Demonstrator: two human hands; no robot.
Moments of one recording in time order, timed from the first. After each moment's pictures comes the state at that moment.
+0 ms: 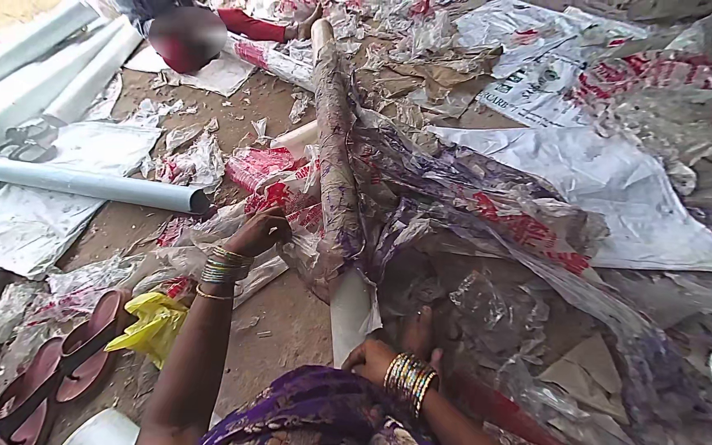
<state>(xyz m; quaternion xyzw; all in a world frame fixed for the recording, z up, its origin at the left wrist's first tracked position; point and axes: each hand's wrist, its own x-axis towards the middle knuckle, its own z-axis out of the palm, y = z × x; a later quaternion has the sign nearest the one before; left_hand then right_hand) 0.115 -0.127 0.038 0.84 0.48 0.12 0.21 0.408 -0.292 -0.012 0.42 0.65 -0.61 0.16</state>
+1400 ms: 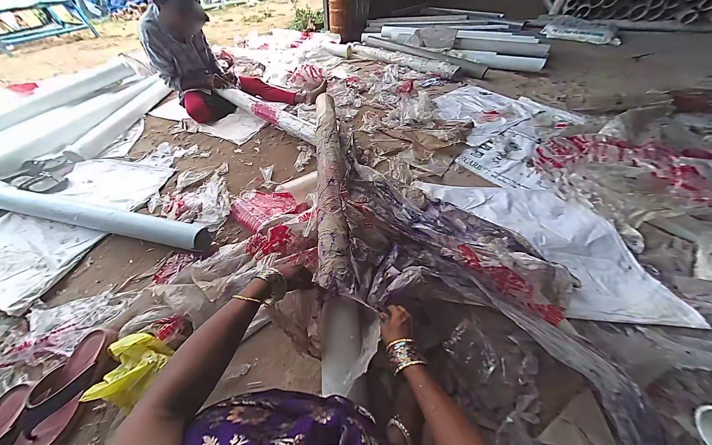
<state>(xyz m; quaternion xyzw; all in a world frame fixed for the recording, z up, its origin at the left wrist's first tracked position) 0.166 -0.099 0.039 0.78 0.50 -0.14 0.36 0.431 -0.201 -0.035 0.77 0.54 -0.34 -0.09</state>
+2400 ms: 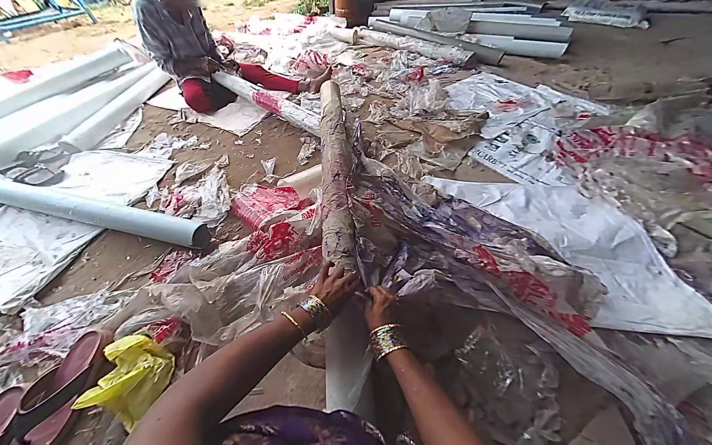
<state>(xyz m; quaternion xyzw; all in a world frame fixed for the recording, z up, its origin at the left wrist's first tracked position) 0.247 -0.133 -0.002 0.88 0.46 -0.04 0.15 0.388 -0.165 -0.042 0.70 0.62 -0.27 -0.22</state>
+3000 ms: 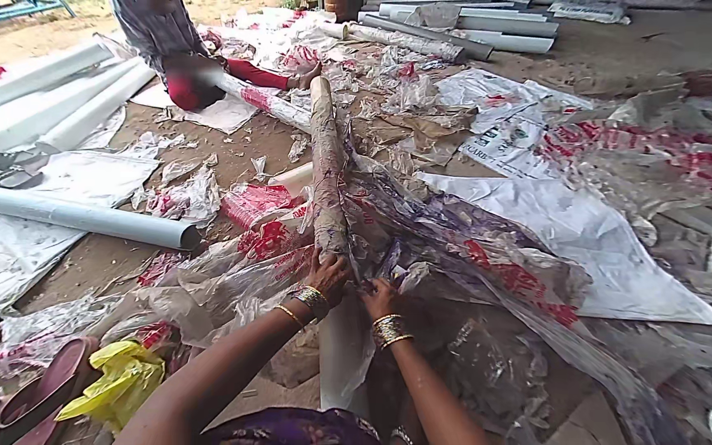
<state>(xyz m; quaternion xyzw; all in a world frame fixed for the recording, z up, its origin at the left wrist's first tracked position) 0.256 -0.115 0.013 0.85 0.49 -0.07 0.16 0.409 -0.155 -0.039 0.70 0.58 -0.33 -0.26</state>
